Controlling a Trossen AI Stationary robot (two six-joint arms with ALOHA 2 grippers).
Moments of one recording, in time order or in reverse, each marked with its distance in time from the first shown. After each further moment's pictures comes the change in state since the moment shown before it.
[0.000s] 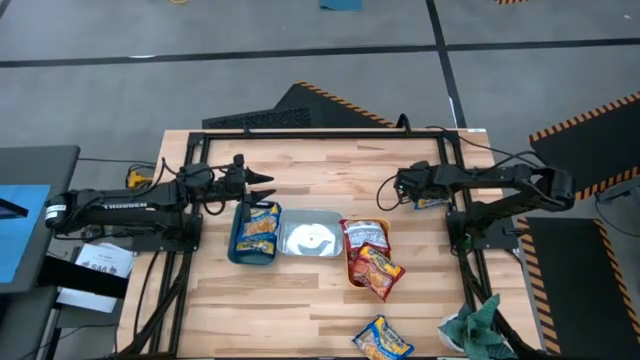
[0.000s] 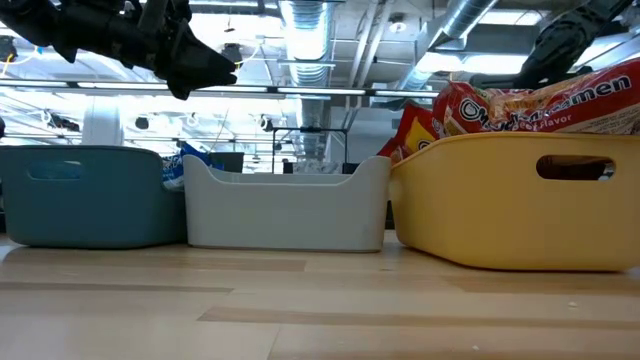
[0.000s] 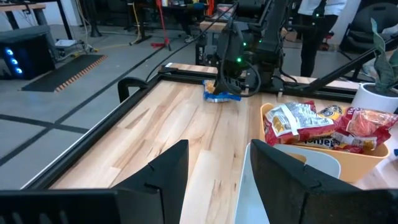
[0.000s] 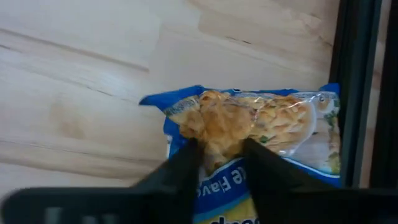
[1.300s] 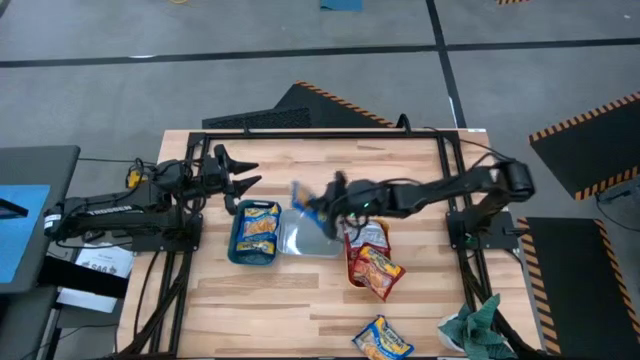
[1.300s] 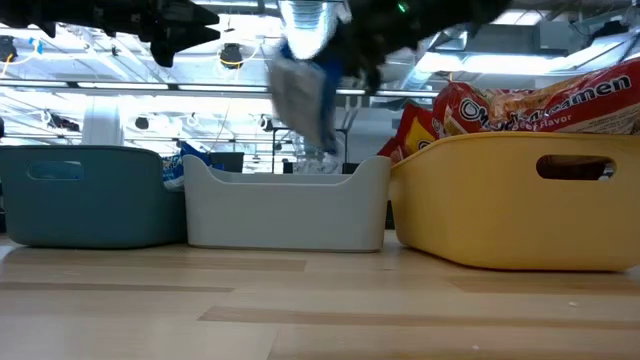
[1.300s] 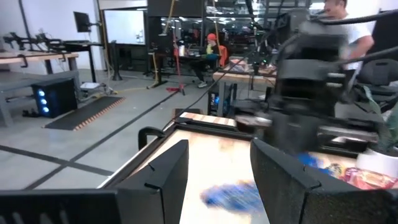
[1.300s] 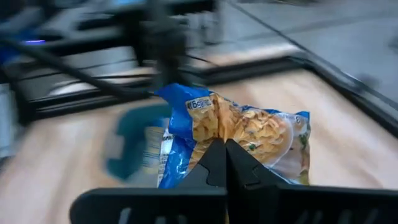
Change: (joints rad) left arm 0.000 -0.201 0.045 -0.045 -0.069 -0.008; right arm 0.446 0.340 0.509 1.025 -0.236 -0.742
